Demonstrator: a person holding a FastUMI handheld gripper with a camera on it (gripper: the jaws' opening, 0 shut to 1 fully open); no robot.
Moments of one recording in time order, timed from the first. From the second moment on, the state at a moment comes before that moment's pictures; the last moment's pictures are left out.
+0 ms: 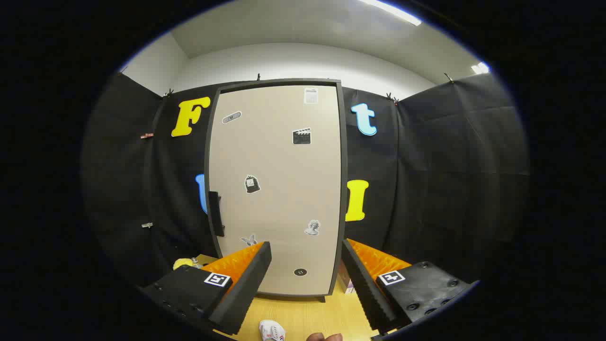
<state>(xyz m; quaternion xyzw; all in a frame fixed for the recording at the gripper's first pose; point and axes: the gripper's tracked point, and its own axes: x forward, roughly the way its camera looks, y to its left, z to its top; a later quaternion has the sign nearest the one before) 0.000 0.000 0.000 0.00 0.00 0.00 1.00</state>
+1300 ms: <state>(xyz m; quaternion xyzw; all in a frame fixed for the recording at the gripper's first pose) 0.007 0.027 0.007 0.01 0.00 0.00 1.00</state>
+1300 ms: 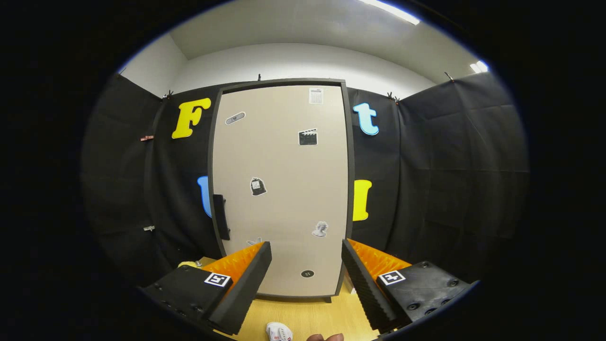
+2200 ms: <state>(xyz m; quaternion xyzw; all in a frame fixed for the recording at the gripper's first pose) 0.146 0.210 -0.020 0.02 0.00 0.07 1.00</state>
